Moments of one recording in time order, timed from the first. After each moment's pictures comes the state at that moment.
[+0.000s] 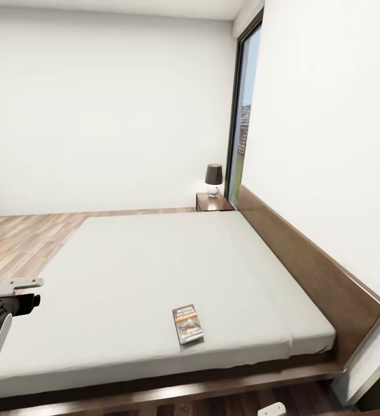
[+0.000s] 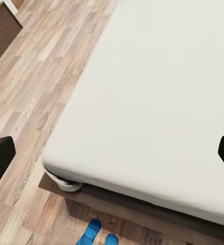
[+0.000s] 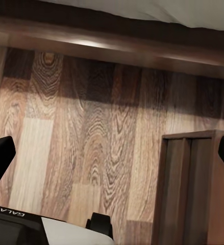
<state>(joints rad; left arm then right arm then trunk) -0.33 0.32 0.27 -1.59 -0.01 0.95 0.12 -0.32 0.00 0.20 -0.22 0.05 -0.08 0.01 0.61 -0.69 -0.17</state>
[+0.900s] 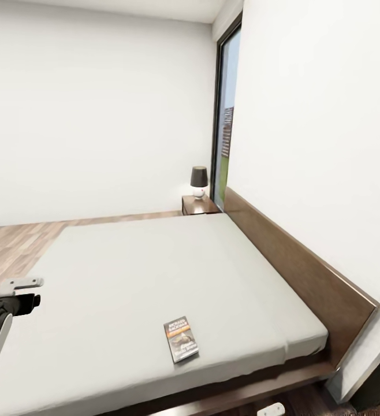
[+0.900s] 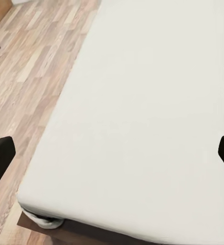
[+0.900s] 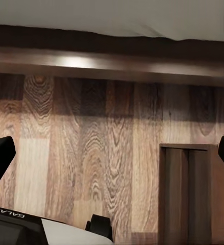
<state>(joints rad) -0.33 0.32 0.27 -1.59 -0.01 0.95 0.12 -0.32 0.00 0.21 -0.22 0.05 -0.08 0.01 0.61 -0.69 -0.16</state>
